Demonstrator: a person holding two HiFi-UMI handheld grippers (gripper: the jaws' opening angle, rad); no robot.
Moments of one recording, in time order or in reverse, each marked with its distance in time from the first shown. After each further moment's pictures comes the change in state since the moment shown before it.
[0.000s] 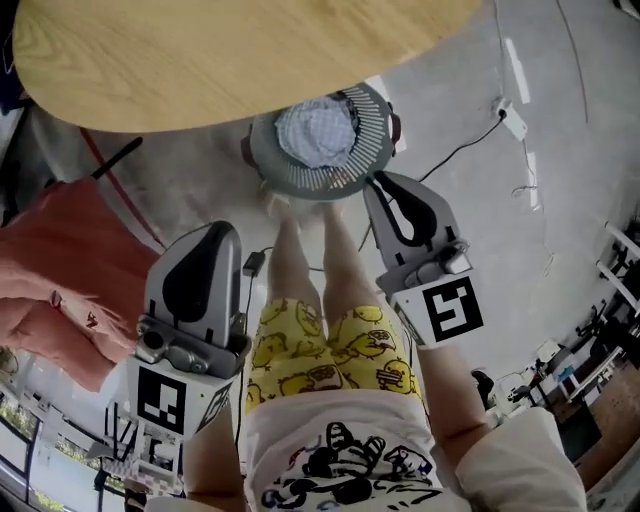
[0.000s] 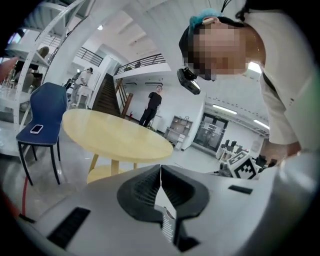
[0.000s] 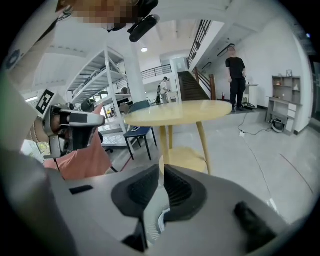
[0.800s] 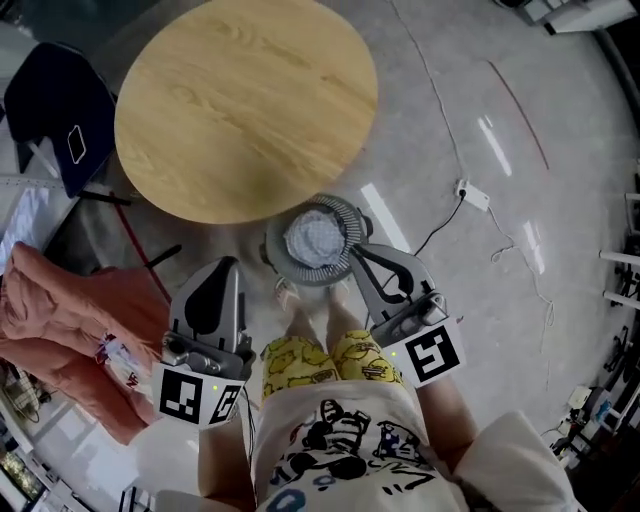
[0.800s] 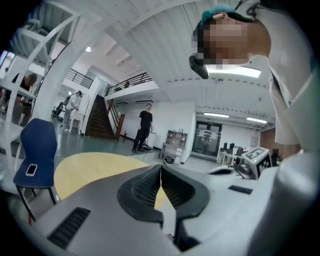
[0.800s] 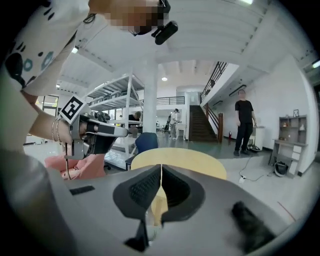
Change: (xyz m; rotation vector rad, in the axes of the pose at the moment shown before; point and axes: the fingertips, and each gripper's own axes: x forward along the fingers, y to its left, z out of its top) left arm -0.033 -0.069 0.178 0.151 -0.169 -0.013; right arm -0.131 0.024 0.191 -0.182 -0.321 0.011
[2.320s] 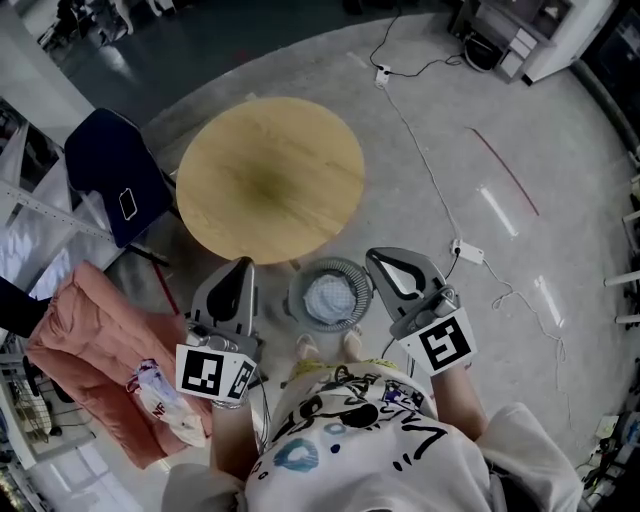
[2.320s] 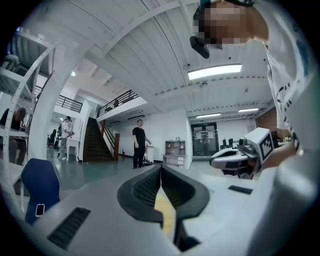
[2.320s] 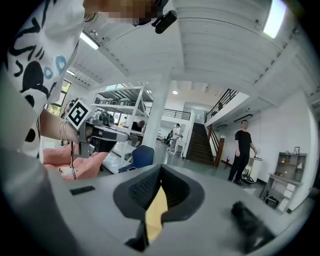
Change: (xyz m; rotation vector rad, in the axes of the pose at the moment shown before) left arm -0.050 -0.042 0.131 0.217 -0.143 -0.003; right arm -0.076 0.011 0.159 -0.272 -0.142 -0.018
